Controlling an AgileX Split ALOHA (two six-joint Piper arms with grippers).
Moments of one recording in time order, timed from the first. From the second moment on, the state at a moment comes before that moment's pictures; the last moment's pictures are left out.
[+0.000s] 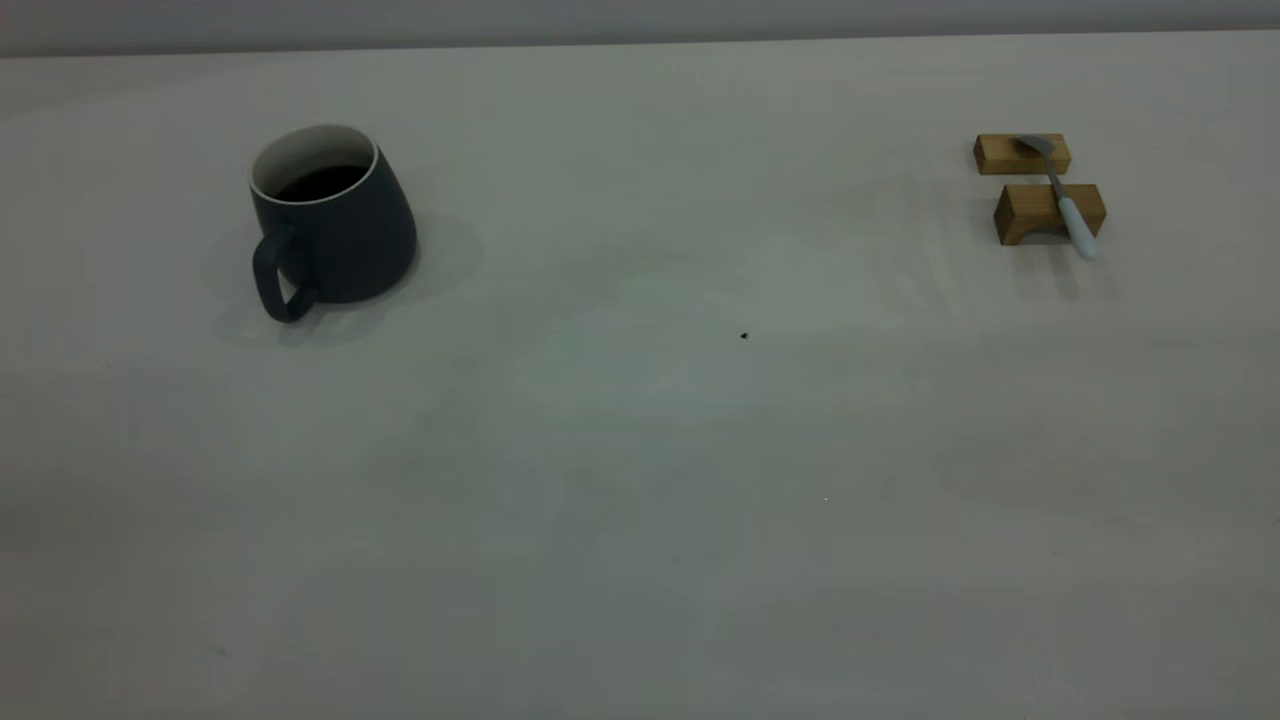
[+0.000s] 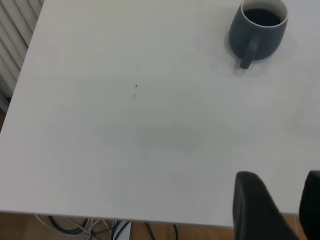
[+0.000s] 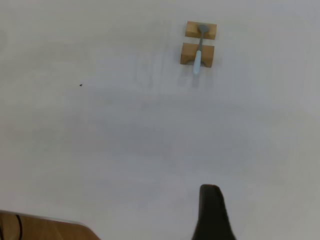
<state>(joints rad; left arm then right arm) 0.00 -0.01 -0.49 0.07 1.13 -0.07 0.04 0.02 -0.47 0.08 1.14 -0.12</state>
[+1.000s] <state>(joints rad) -0.10 1.53 -0.78 0.06 0.32 0.01 0.04 0.02 -0.47 0.08 1.14 -0.12</state>
